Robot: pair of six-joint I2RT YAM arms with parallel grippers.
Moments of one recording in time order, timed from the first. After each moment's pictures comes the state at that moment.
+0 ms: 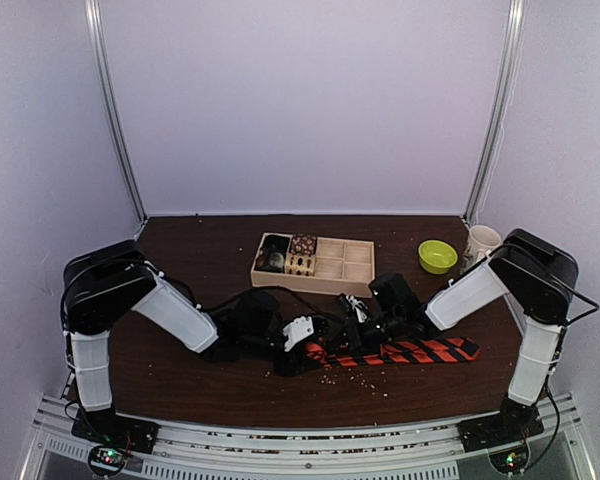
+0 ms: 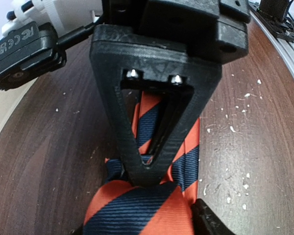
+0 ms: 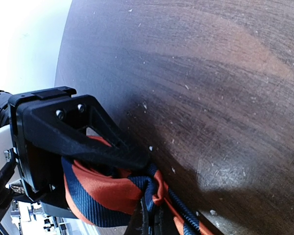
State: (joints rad) left arm -0.98 2.01 0.82 0.59 0.38 0.29; right arm 0.74 1.88 0.75 0.36 -0.65 0.71
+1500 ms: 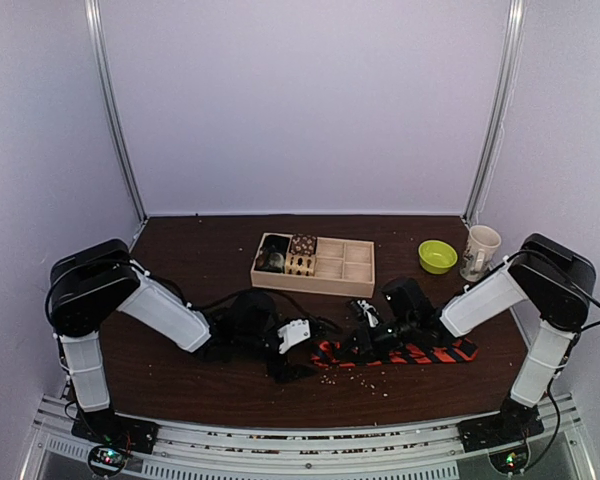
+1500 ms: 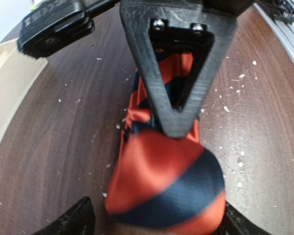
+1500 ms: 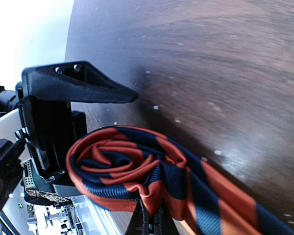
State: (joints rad) left arm -0.99 1.93 0.81 0.47 0.32 0.37; right arm 0.74 1.77 0.64 0.39 -0.66 0.82
